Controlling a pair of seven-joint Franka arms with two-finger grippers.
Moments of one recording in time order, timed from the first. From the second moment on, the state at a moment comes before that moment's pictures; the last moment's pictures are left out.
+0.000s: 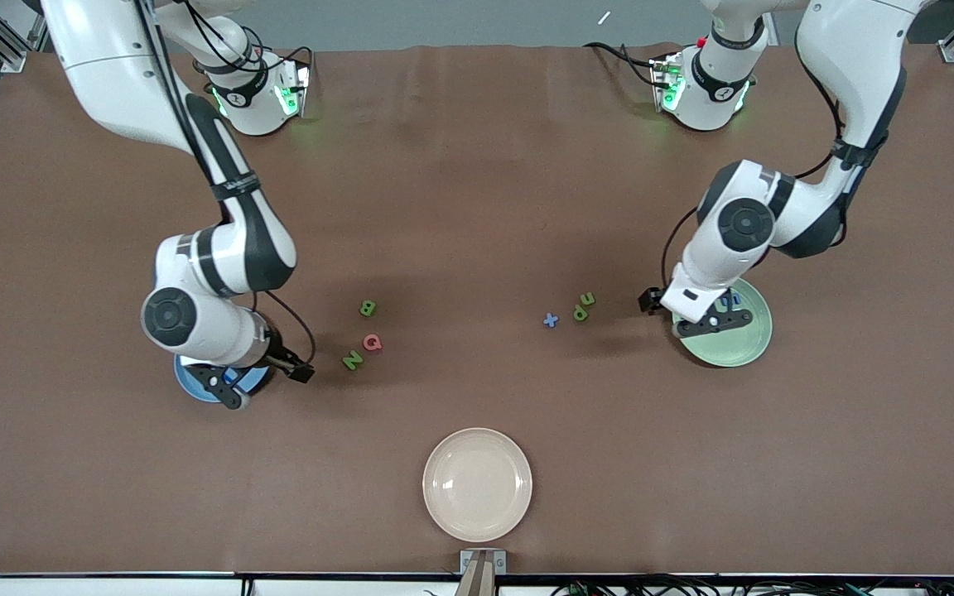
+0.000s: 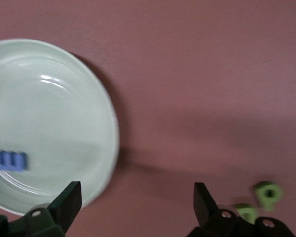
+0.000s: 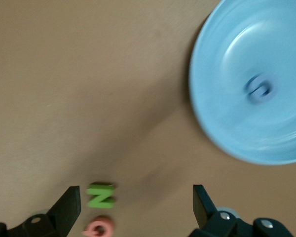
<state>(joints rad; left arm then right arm) 0.05 0.36 -0.43 -2.12 0.28 2.42 -0.82 0.32 0.58 -0.04 -1.70 0.13 2.23 0.92</state>
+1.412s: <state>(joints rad) -0.28 0.74 -0.38 -1.73 0.28 2.40 -1.60 0.43 0.71 -0.05 -1.70 0.12 2.41 1.03</state>
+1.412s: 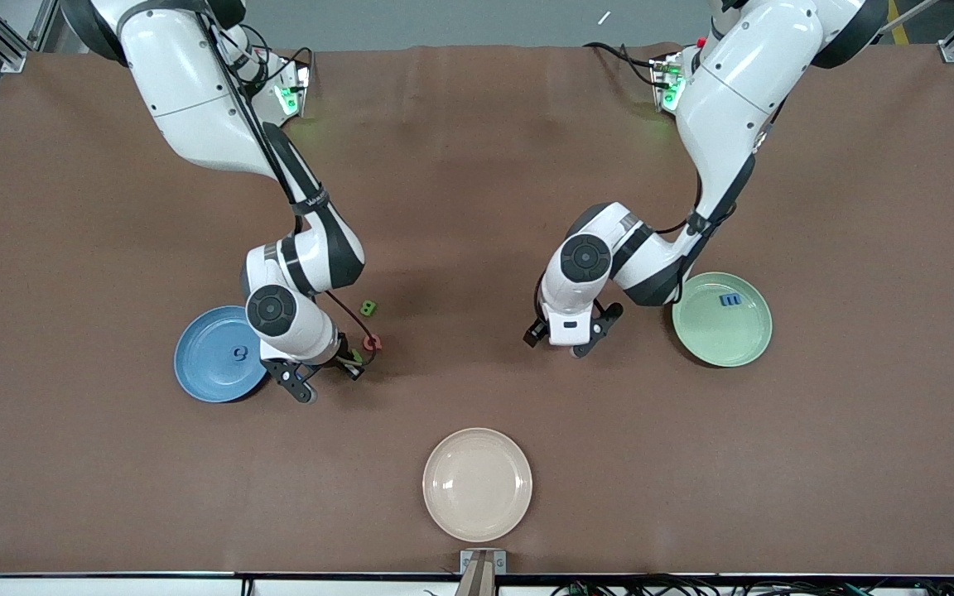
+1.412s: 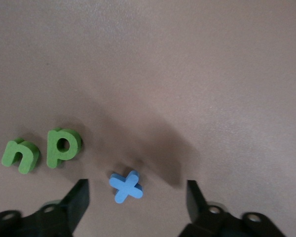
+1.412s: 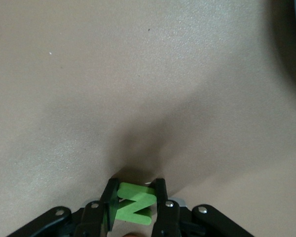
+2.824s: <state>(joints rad) -0.17 0.57 -0.39 -1.78 0.29 2.22 -1.35 0.18 0.61 -0.11 -1.80 0.12 2.16 0.52</state>
